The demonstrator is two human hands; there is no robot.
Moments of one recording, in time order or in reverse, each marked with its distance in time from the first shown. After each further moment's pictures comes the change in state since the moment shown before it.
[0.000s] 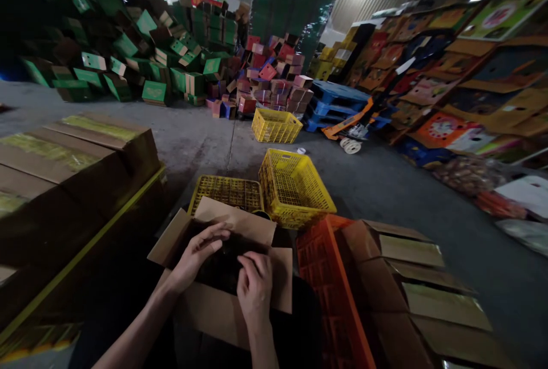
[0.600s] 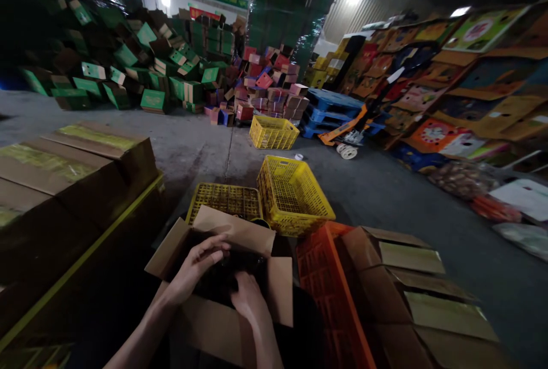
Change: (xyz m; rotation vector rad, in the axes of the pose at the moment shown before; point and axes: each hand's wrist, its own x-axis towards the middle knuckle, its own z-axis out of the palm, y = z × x) left_hand 0.005 -0.010 -0.003 -0.031 -0.081 -0.048; right_hand 0.003 0.028 0.028 -0.011 -0.443 0.206
